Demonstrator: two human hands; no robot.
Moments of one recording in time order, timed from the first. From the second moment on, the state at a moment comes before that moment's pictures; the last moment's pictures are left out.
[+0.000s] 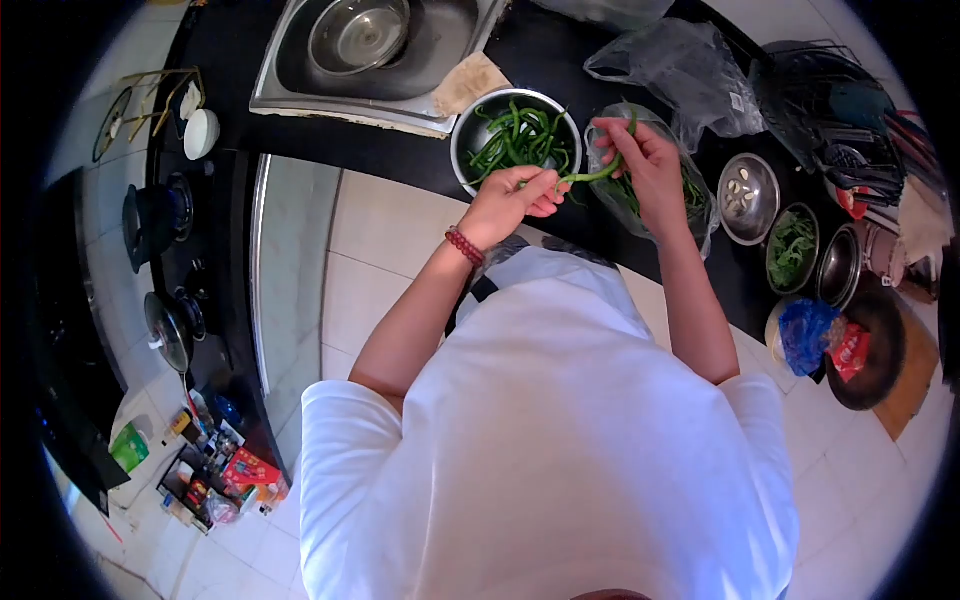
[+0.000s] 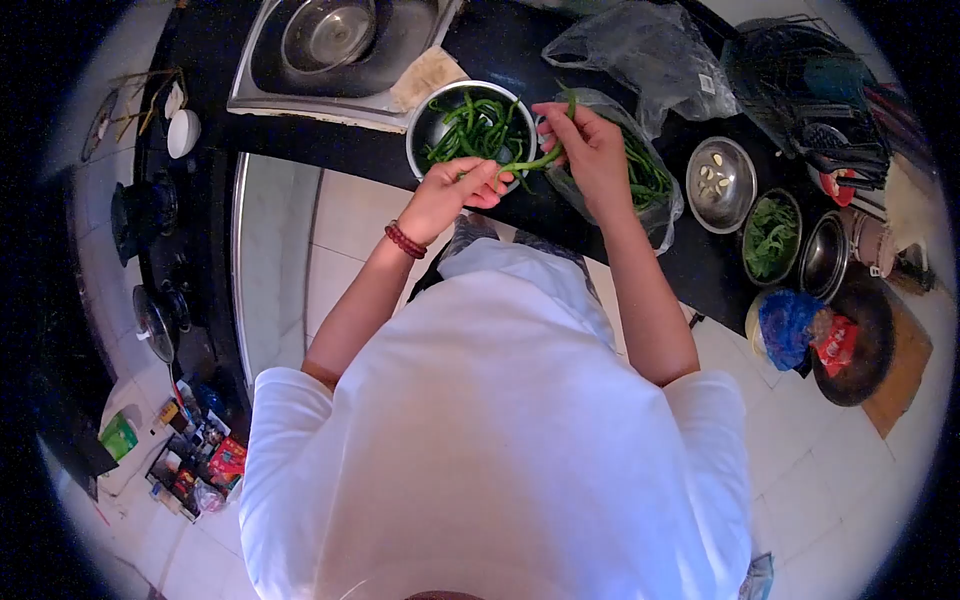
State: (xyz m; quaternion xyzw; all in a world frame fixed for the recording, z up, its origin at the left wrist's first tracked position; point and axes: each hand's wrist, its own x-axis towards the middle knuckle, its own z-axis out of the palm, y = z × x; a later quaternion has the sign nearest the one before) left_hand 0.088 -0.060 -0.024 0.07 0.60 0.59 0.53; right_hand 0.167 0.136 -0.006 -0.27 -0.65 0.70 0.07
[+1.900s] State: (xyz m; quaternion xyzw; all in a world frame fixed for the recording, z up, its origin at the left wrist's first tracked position) left_hand 0.061 -0.082 -0.040 -0.01 0.70 0.55 0.45; right_hand 0.210 0.093 -0.035 -0.16 -0.92 0.35 0.01
